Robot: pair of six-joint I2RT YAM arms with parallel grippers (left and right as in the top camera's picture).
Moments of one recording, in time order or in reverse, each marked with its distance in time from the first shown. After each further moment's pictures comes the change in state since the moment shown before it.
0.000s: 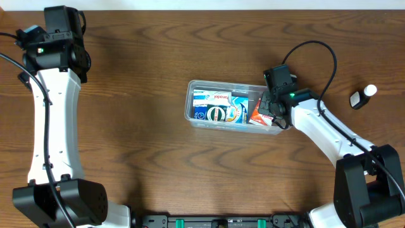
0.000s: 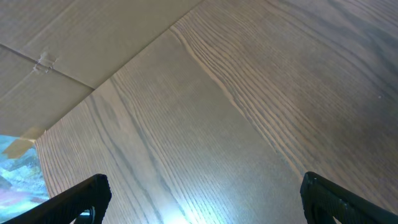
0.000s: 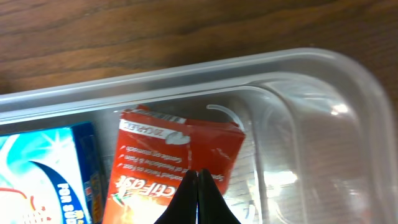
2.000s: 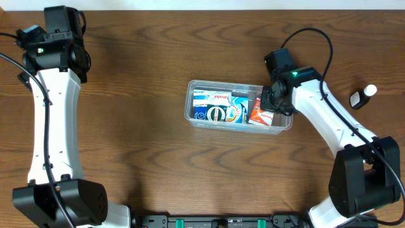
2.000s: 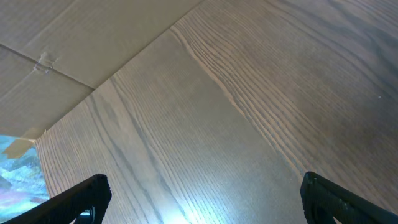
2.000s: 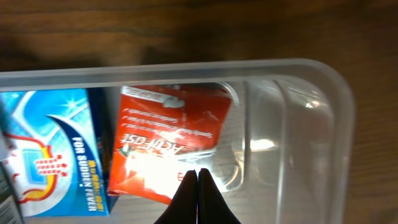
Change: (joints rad) left arm 0.000 0.000 0.000 0.000 0.000 0.000; right arm -0.024 0.080 0.247 -0.345 -0.051 -0.104
